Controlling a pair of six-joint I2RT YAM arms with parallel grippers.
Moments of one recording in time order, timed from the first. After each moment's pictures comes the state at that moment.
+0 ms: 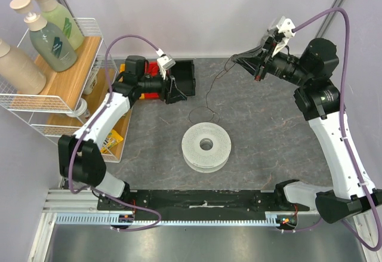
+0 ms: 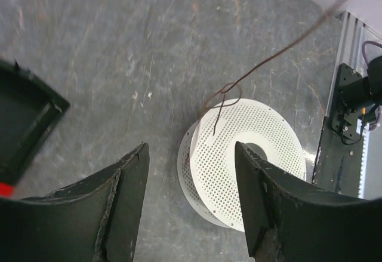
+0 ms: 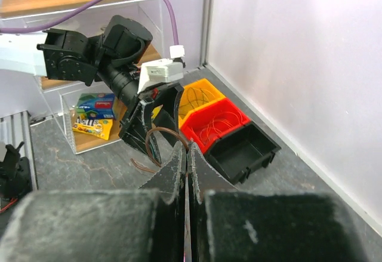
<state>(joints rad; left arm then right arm) -0.28 1.56 1.30 -0.35 0.88 0.12 0.27 1.21 1.57 -0.27 -0.75 0.02</state>
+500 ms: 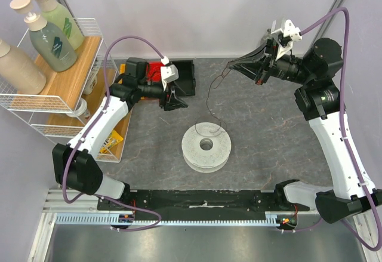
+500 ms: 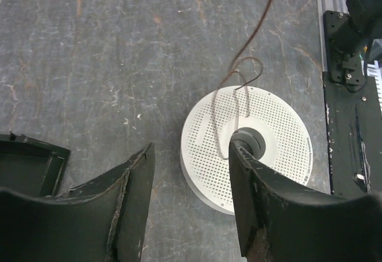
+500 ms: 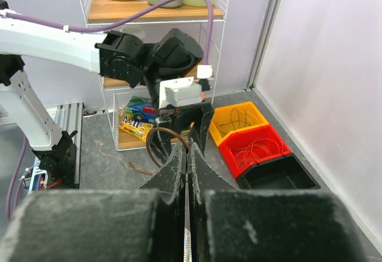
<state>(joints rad) -0.32 1.46 1.32 -0.49 1.03 0.51 0.27 1.21 1.58 -0.15 -0.99 0.10</state>
